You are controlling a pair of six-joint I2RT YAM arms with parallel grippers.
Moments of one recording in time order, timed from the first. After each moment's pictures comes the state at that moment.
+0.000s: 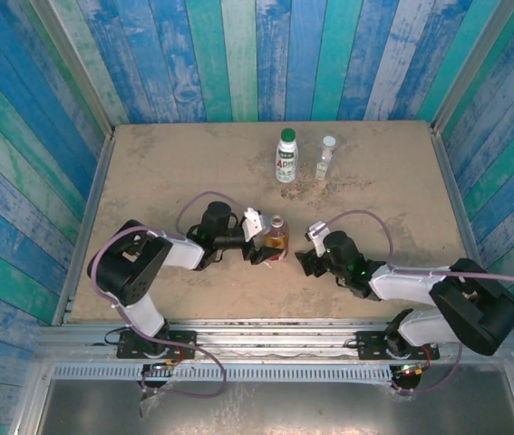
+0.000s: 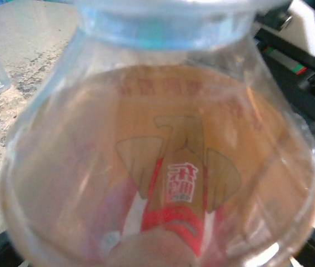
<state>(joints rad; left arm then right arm) -0.57 1.70 0.53 0.77 0.74 0.27 0.73 1.32 0.31 0.36 0.12 0.09</state>
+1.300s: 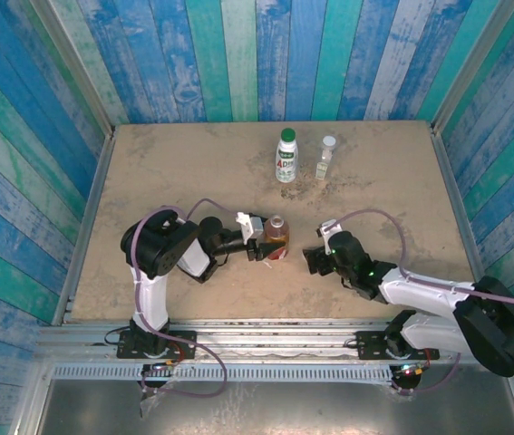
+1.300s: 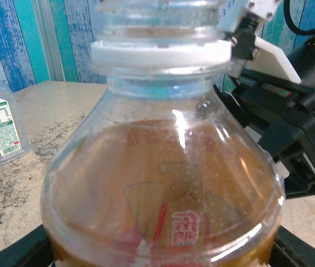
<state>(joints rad) -0.57 1.97 0.45 1.51 0.77 0.05 0.73 1.18 0.34 0.12 0.21 0.26</state>
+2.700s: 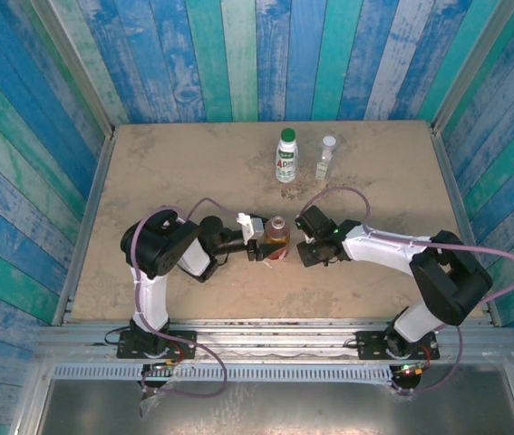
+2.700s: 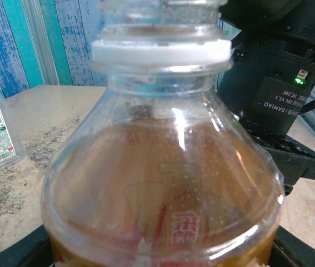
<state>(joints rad) -0.57 1.97 0.46 1.49 0.79 0.08 0.73 1.56 0.80 -0.44 0.09 0.34</state>
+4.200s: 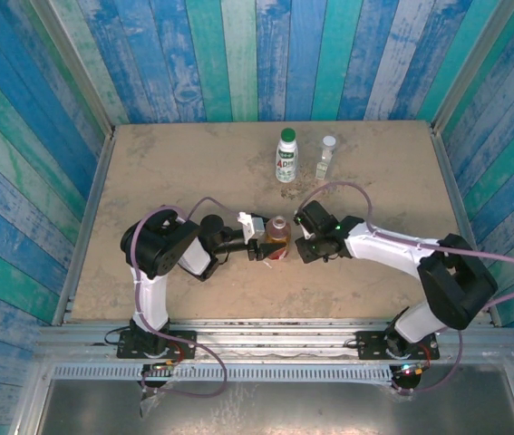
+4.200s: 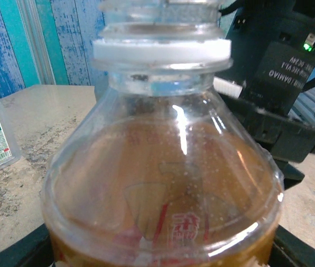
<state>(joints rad) -0.57 1.97 0.47 1.47 0.81 0.08 0.73 1.54 0.84 -0.48 0.07 0.29</state>
